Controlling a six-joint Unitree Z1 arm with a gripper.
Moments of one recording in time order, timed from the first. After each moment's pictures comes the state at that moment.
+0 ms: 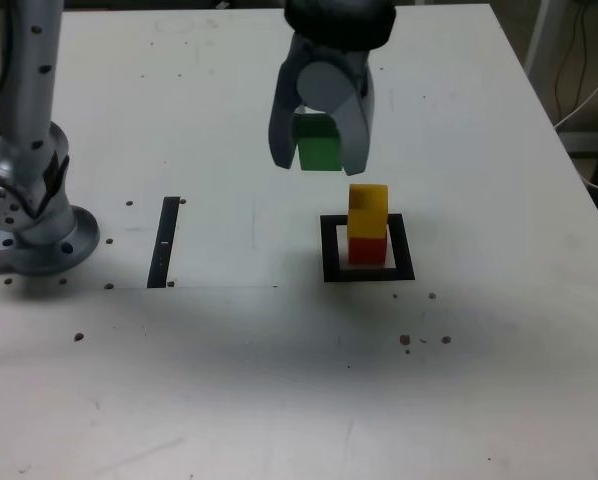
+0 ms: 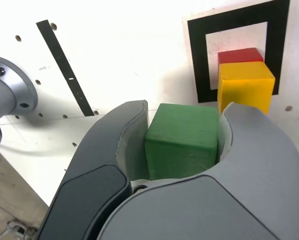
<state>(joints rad) -0.07 1.96 -1.77 1.59 0.00 0.11</state>
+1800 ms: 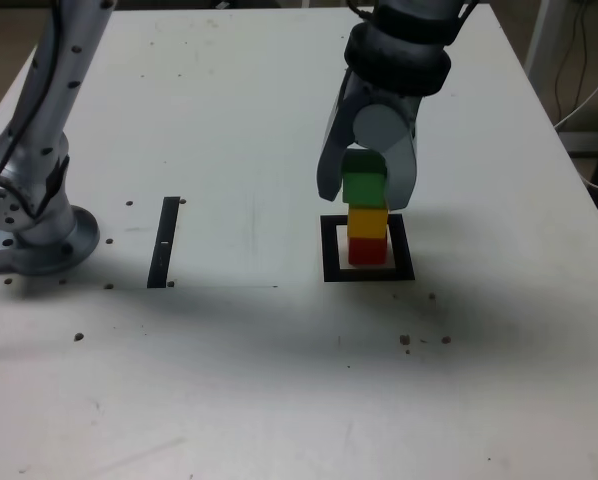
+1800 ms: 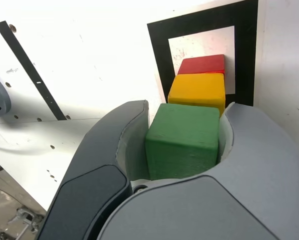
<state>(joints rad) -0.07 2.14 -1.91 1.60 -0.03 0.13</state>
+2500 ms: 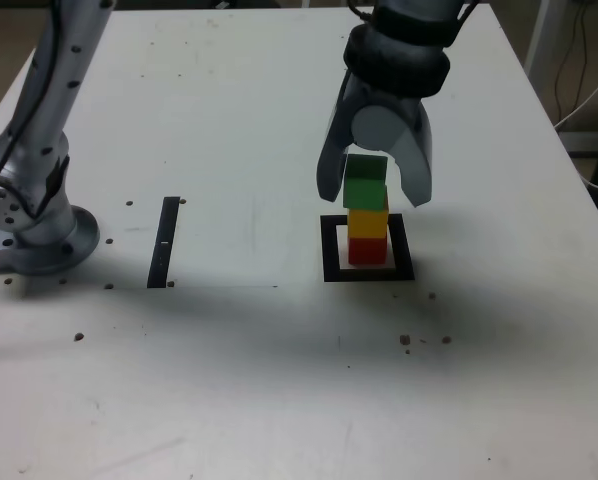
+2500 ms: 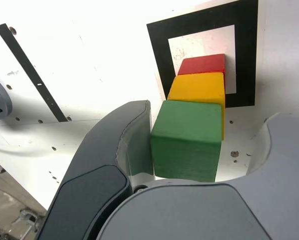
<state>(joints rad) -0.07 2.13 -1.90 1.59 -0.02 0.14</state>
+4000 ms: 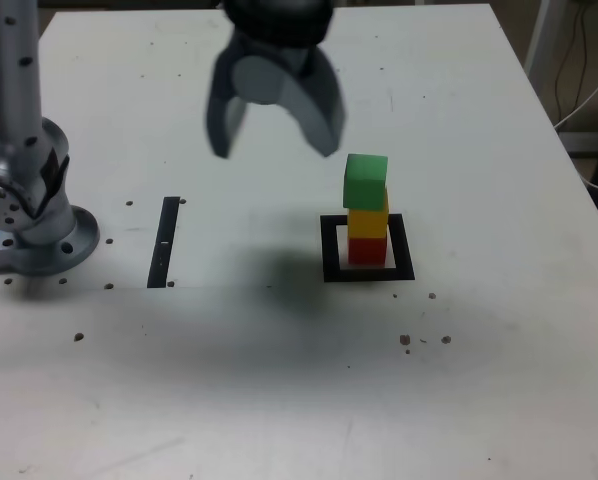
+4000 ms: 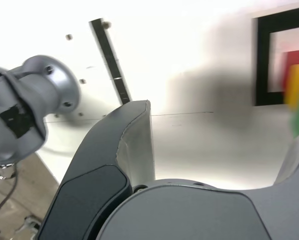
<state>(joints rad) -0.07 1.81 -1.55 1.59 0.03 0.12</state>
